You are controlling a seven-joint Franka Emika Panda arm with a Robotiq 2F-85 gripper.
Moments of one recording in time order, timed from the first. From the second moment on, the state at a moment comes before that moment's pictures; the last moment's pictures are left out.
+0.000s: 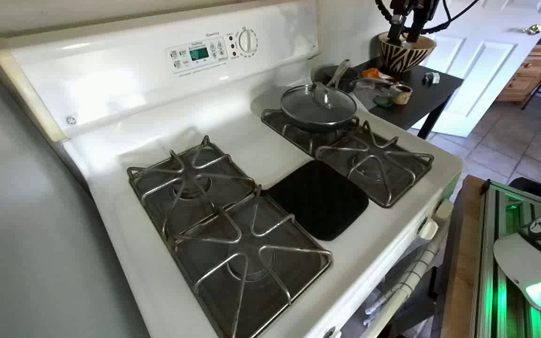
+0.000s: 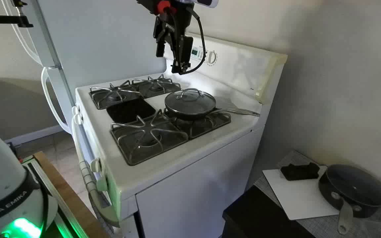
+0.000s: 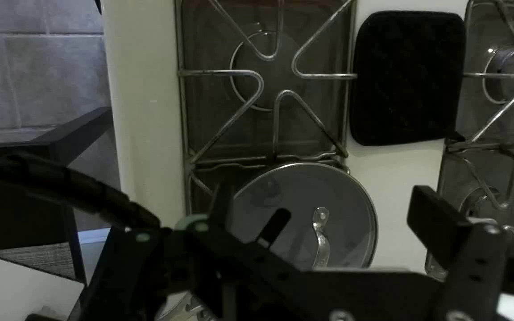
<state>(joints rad) -0.08 -0.34 -0.26 -2.24 0.15 1.82 -0.12</state>
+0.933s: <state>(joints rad) -0.09 -0.17 -0.26 -2.20 0.41 1.86 -0.17</state>
